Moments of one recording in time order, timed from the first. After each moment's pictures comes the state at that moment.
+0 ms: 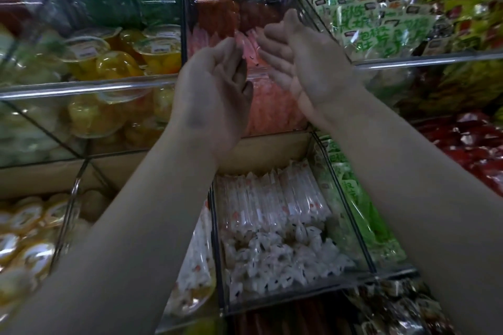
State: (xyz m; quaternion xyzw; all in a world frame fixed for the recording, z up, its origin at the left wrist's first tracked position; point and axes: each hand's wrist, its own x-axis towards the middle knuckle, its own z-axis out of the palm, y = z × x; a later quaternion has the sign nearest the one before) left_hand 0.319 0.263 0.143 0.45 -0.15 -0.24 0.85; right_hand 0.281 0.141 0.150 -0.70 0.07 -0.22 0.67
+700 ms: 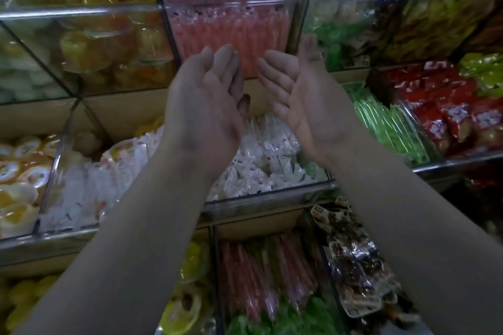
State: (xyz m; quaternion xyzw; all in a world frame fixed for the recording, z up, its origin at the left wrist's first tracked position) left_hand 0.180 0.299 0.075 0.48 -0.21 -0.24 0.82; right_hand 0.129 0.180 0.067 -0.64 0.07 -0.16 0.75
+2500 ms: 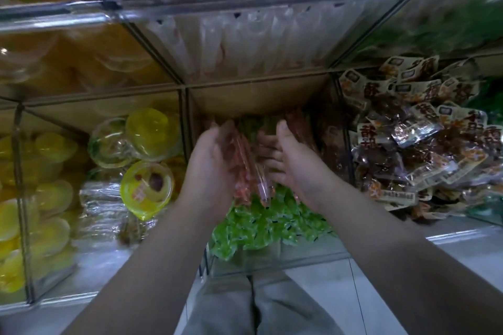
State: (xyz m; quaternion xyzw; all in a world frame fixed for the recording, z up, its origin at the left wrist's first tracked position) left_hand 0.103 0.331 -0.248 0.57 0.14 -0.36 0.73; right_hand 0.050 0.208 -0.263 -0.56 0.38 0.15 0.72
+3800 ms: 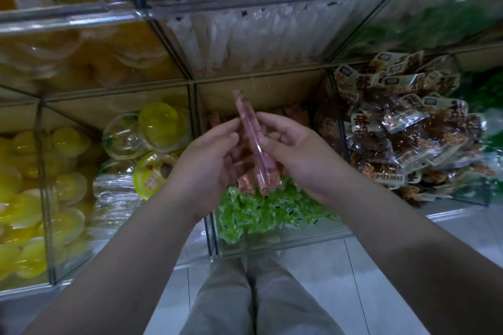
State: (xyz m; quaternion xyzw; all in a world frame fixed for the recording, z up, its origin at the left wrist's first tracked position) left_hand 0.093 0.358 -0.206 0.56 0.08 -0.41 0.71; right_hand 0.025 0.224 -0.205 -0.62 0.25 0.10 0.73
